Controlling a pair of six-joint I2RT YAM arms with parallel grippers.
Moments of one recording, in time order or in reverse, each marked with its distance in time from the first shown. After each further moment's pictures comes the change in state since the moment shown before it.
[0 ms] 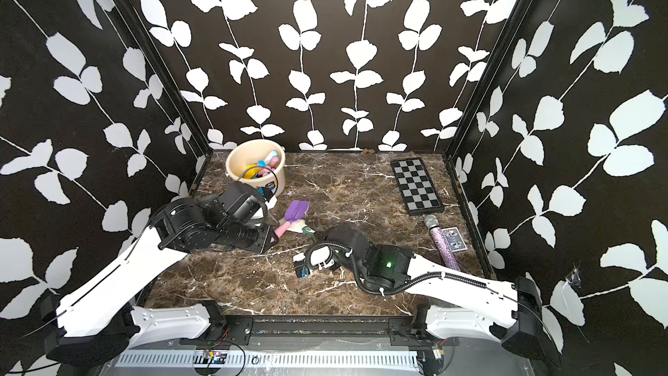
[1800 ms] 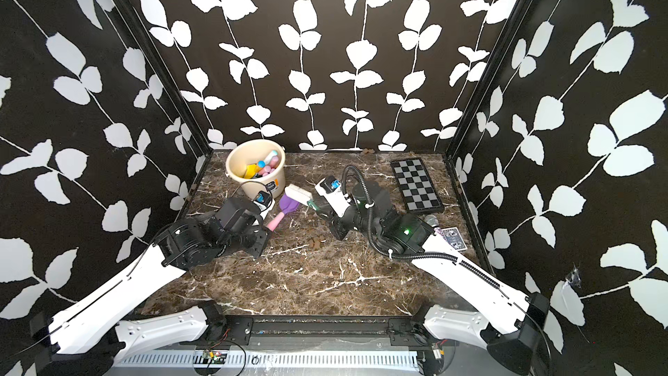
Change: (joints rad) left arm 0.031 -0.154 -0.309 0.299 -0.258 0.291; right arm -0.340 0.045 0.233 -0.088 -0.592 1.326
